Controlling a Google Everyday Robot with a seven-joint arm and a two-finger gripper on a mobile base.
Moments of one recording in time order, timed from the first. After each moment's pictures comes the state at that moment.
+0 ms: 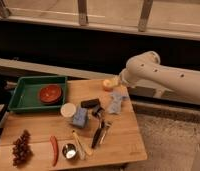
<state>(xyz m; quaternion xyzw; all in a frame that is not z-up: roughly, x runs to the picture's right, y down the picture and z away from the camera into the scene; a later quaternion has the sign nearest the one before) 0.142 -0.022 0.780 -0.17 0.03 0.70 0.70</state>
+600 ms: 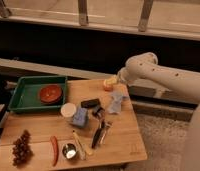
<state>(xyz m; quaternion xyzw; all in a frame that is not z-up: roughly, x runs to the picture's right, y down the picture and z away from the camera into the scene) 0.129 -0.042 0.823 -0.17 0.00 0.70 0.69</state>
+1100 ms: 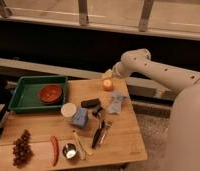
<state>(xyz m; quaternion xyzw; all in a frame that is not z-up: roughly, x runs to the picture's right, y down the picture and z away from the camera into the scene) 0.114 -0.077 0.858 -0.18 -0.03 0.69 0.70</state>
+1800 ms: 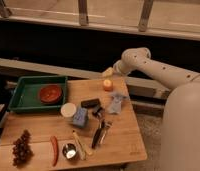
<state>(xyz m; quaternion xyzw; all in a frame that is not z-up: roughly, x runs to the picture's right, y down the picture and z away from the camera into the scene) 0.115 -0.084 0.875 -0.19 -0.03 0.70 0.69</state>
